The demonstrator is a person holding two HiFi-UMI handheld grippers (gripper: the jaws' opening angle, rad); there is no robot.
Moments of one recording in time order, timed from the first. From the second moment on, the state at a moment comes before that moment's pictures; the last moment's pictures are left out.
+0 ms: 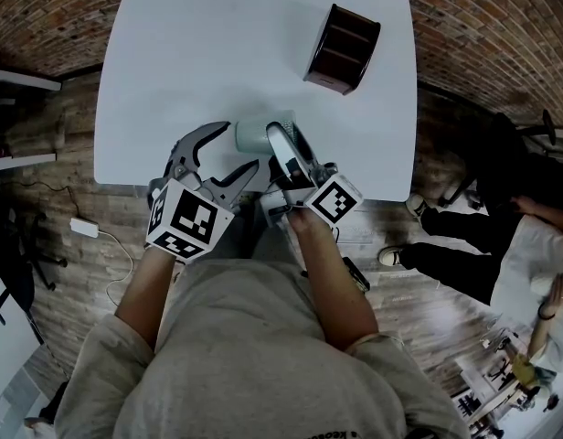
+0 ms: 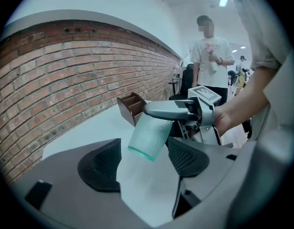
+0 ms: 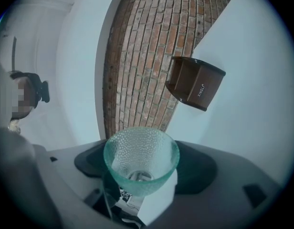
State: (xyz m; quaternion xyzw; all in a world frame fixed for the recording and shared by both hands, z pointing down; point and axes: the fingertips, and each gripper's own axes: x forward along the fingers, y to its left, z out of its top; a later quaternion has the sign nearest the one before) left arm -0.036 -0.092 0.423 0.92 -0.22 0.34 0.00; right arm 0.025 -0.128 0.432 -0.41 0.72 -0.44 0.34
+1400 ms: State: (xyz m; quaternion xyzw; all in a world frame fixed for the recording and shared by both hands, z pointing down) left arm -0.008 -0.098 0.464 0.92 -0.11 0.38 -0.03; right arm 0.025 -0.126 0.435 -0.40 0.72 -0.45 0.35
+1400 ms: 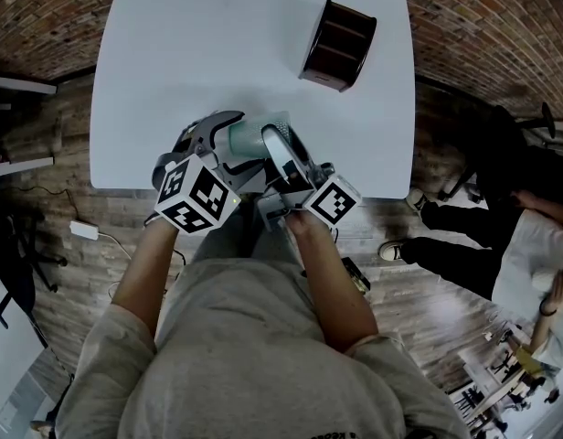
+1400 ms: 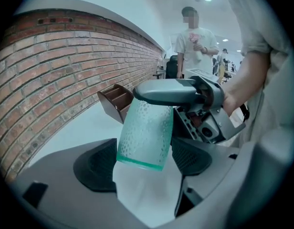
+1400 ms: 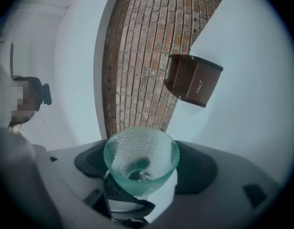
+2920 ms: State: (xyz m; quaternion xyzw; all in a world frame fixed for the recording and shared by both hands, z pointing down) left arm -0.006 -0.087 0.474 0.92 -0.06 0.39 -0.03; right arm 0.028 -0.118 0.446 -0.42 0.72 -0.45 0.32
